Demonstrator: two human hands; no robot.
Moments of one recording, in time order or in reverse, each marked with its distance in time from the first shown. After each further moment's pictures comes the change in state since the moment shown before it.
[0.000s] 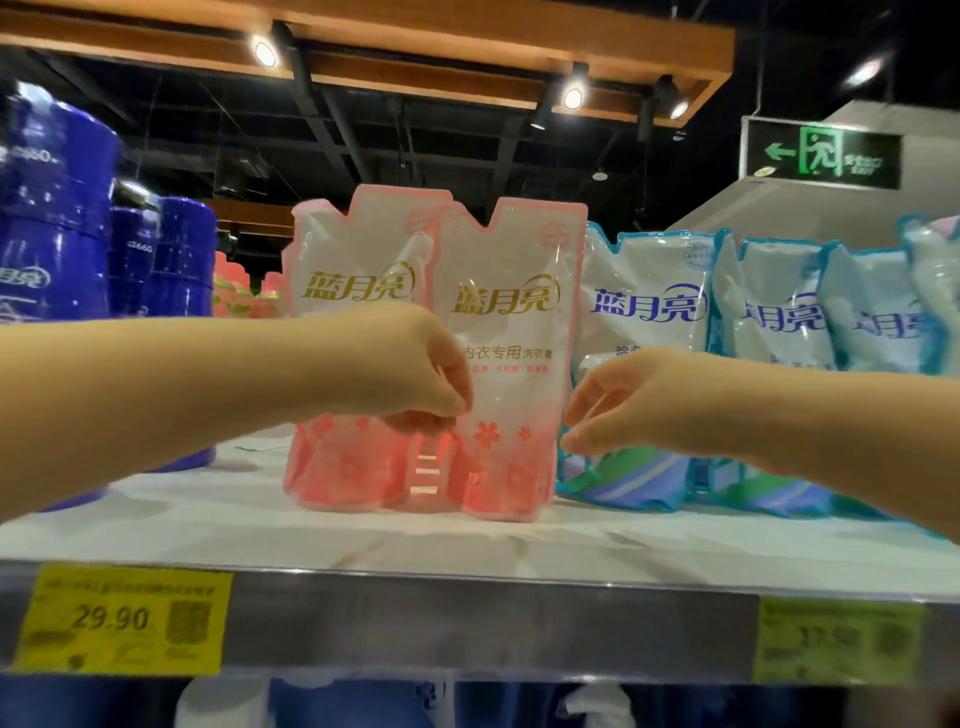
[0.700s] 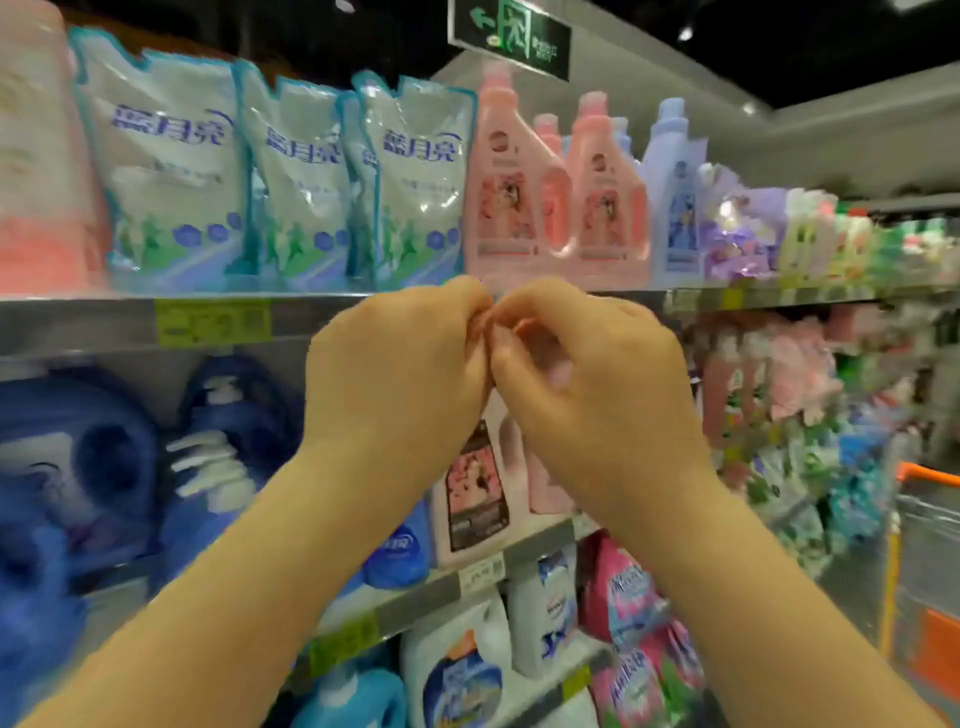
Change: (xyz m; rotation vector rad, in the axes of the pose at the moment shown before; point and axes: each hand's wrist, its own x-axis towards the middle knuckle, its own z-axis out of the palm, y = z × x) left_hand -0.181 0.299 0.208 -0.070 0.606 0.566; right_hand -0.344 0.148 -0.019 -0.257 0.979 -0.162
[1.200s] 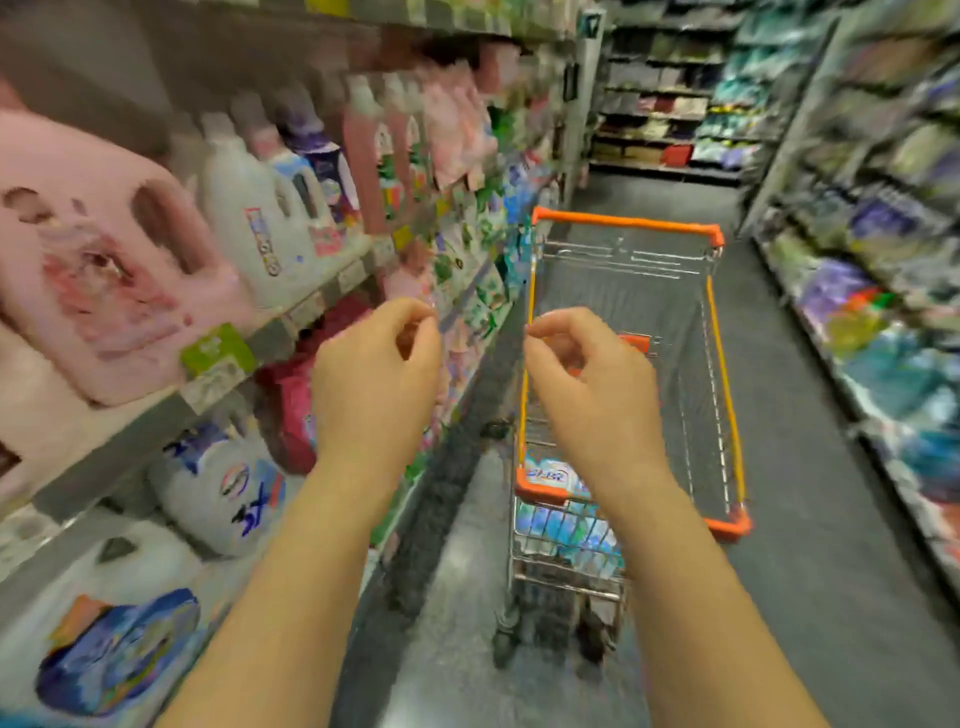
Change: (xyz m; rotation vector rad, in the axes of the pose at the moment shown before) left_hand -0.099 0.254 0.287 -0.851 -0.486 -0.247; right_hand -0.222 0.245 -0.151 -0.313 0.048 1.015
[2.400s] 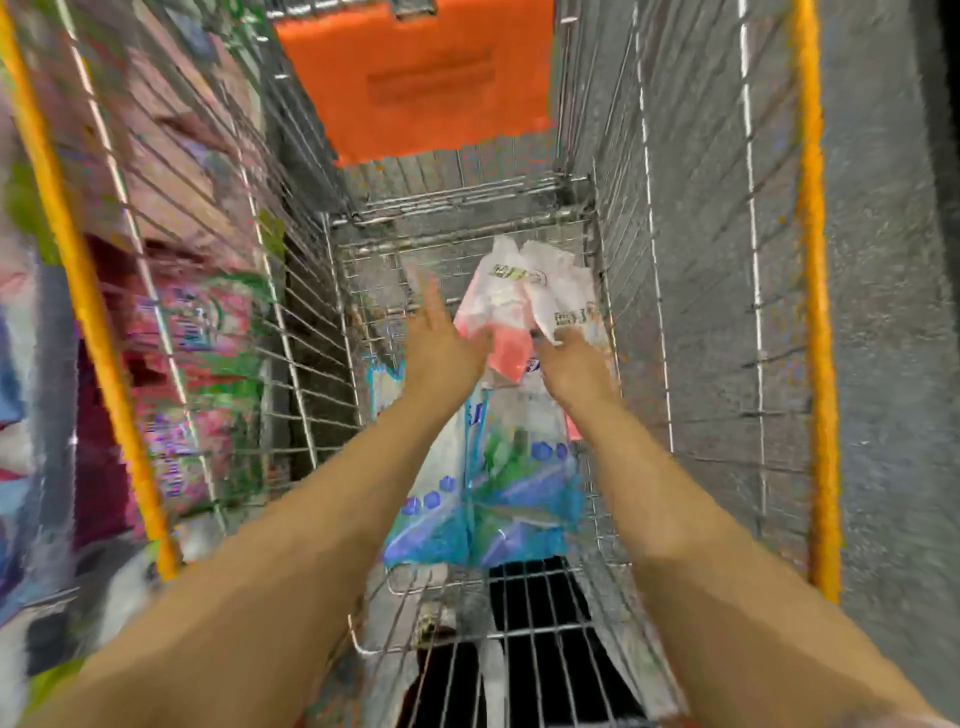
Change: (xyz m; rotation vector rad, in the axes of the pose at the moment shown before) left_hand -0.020 -0.138 0.676 0.152 -1.152 -0.489; right_hand 0.145 0.644 0.033 -0.156 -0.271 1.380
